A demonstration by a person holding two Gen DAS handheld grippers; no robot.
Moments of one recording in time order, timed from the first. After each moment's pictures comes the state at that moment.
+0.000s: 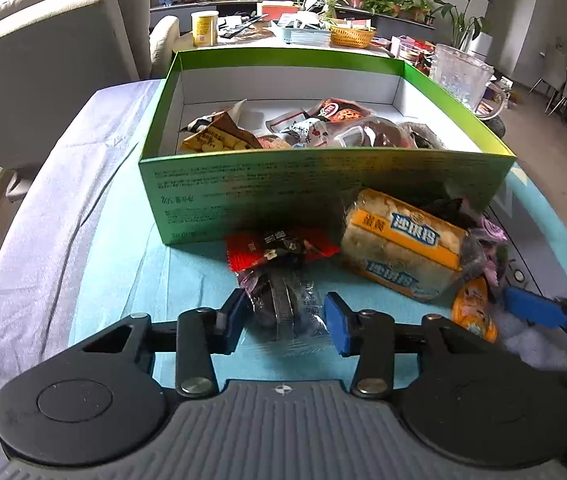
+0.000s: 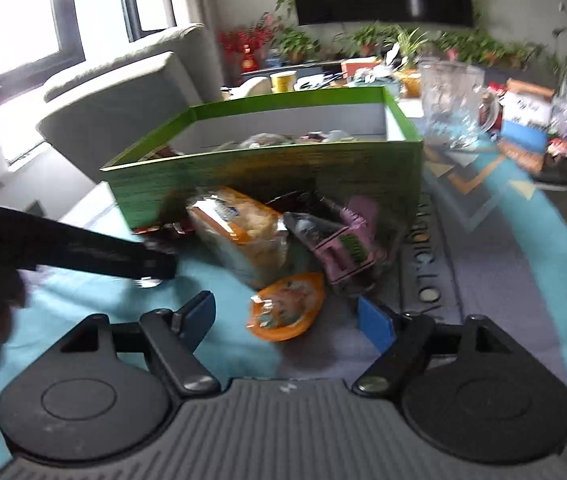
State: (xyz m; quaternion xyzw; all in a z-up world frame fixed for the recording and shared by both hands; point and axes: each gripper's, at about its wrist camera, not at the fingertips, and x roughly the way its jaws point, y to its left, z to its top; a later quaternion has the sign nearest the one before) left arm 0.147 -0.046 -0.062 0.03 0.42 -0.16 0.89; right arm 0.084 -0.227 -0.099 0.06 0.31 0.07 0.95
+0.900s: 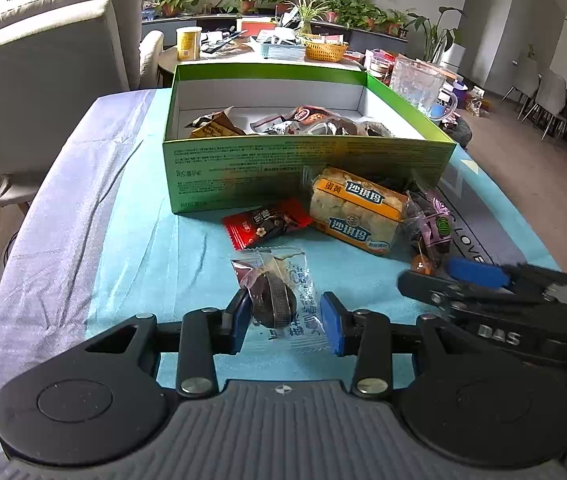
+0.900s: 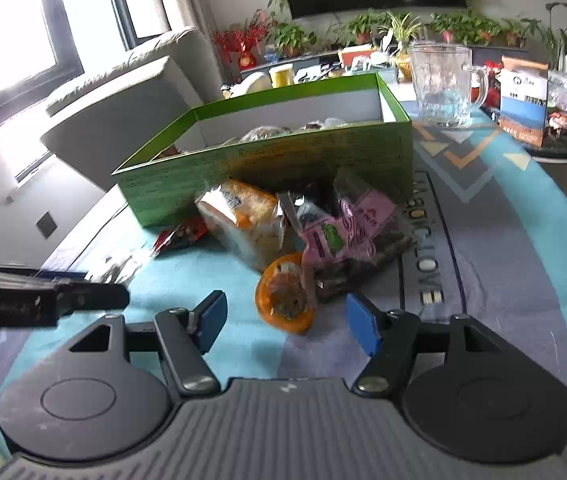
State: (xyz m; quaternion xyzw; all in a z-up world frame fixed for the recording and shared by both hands) left arm 0.091 -0.022 -0.044 0.01 0.39 -0.19 0.90; right arm 0.073 -0.231 -0.098 0.10 0.32 0.08 0.94
